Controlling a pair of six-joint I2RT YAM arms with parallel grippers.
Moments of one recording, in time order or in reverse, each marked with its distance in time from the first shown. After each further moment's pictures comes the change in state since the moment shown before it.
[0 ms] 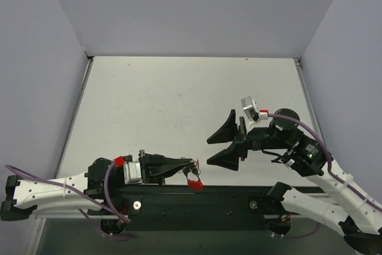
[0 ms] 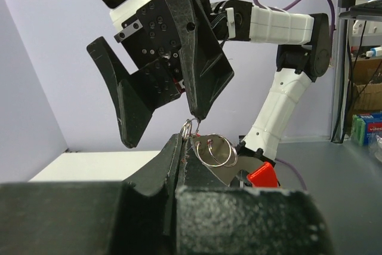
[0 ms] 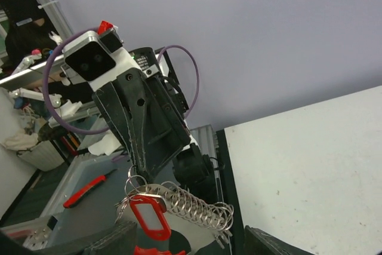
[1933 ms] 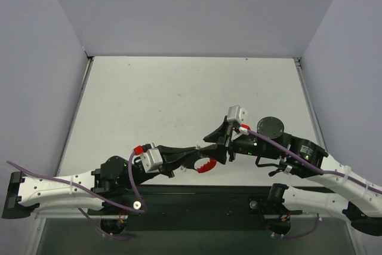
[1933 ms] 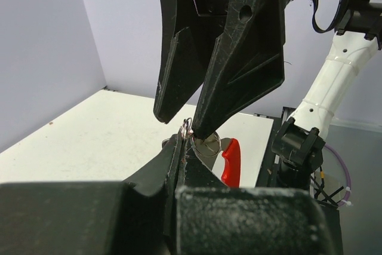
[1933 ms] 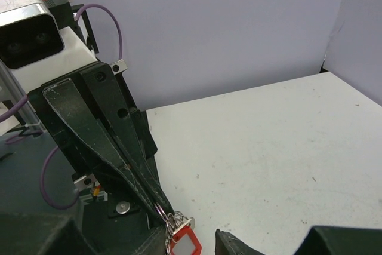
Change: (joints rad) left arm 0.000 0.098 0.024 -0.073 -0.261 -0.022; right arm 0.281 0.058 0.074 -0.157 0.572 -0.240
